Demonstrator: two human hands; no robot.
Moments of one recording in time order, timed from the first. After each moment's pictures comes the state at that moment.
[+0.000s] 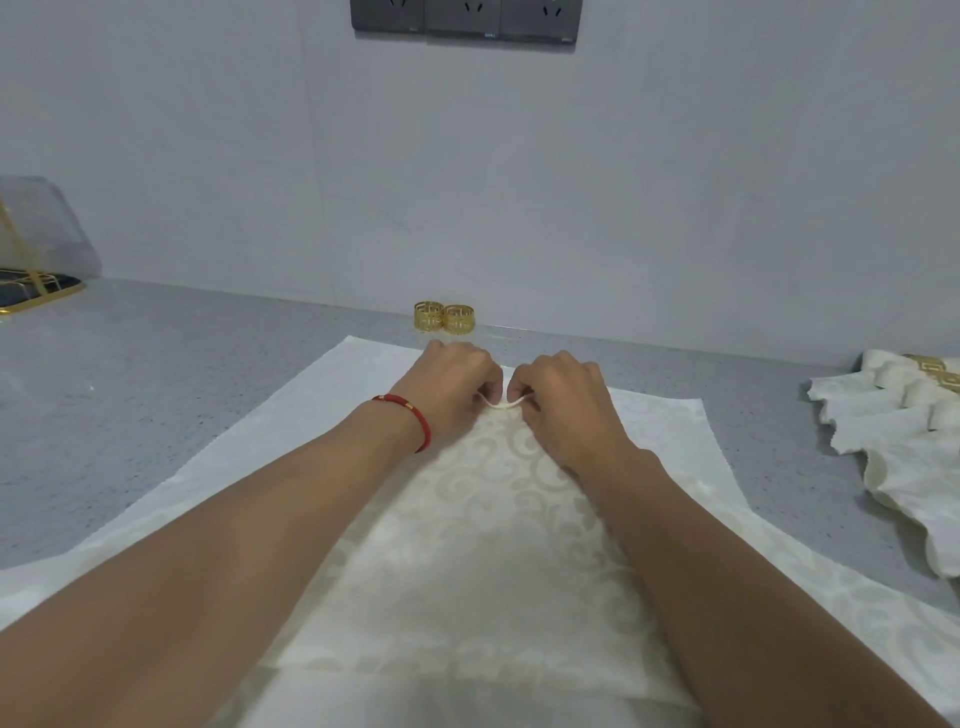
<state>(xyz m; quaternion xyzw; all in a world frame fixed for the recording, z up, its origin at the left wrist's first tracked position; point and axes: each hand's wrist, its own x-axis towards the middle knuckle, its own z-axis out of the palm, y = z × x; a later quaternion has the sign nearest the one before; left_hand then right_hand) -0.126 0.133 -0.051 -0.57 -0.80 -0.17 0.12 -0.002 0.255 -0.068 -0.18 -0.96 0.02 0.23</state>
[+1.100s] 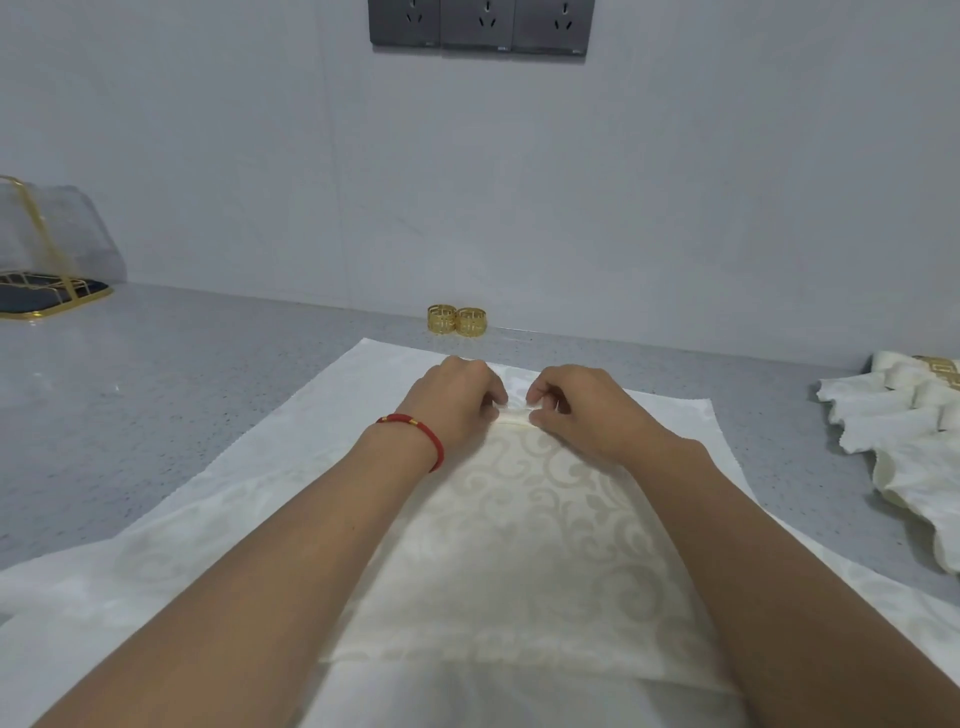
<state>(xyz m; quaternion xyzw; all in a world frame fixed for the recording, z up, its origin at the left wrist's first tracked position) -0.110 0.113 -0.056 -0.50 -0.84 -0.22 0.05 0.016 0.266 -0.057 -0.15 -0.96 0.19 0.16</state>
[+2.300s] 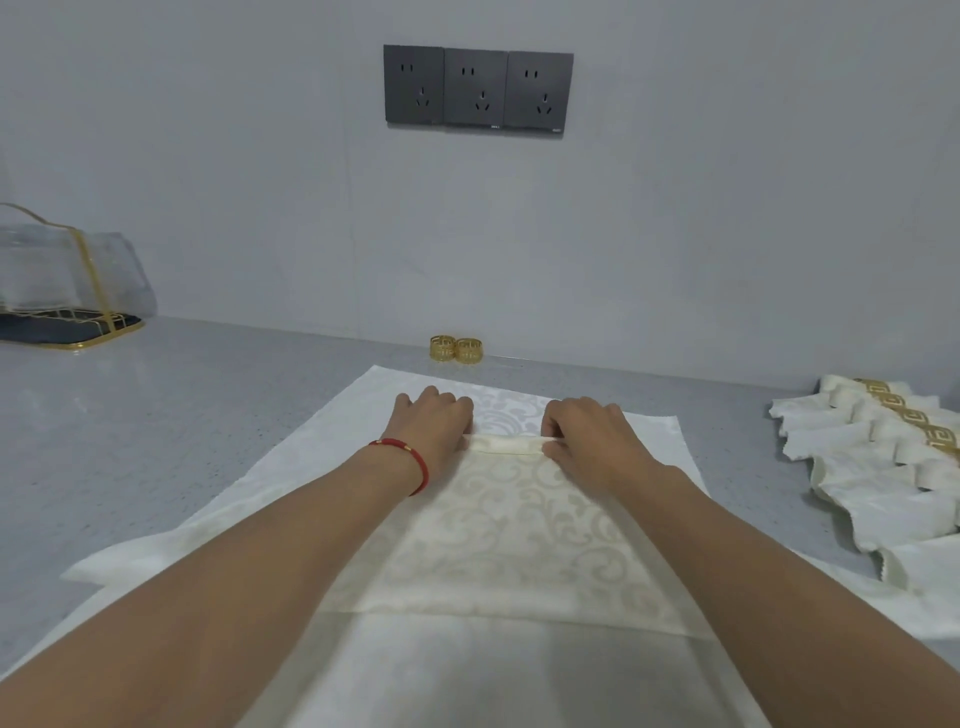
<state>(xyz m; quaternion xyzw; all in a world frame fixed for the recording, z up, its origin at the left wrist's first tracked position) -0.091 0.073 -0.048 -0.48 -0.87 -0.05 0.11 0.058 0.239 -0.051 -0.17 -0.97 0.03 0.17</state>
